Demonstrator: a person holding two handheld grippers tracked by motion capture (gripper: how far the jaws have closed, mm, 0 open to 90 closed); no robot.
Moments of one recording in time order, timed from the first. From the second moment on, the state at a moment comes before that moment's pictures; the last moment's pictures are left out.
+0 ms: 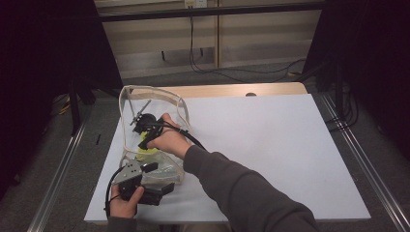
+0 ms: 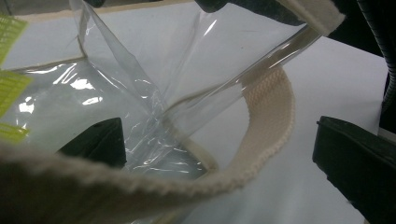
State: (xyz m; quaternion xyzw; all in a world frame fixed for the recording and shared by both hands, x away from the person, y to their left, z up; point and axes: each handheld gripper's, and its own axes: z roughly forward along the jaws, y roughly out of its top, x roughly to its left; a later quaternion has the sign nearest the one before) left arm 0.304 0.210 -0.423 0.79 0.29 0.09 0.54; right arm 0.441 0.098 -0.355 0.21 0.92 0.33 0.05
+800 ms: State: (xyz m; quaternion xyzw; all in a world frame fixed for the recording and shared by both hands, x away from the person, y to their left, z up) left arm 0.304 0.211 -0.422 0.79 0.29 0.09 0.54; right arm 0.442 0.092 -0.340 0.23 0.92 0.33 0.06
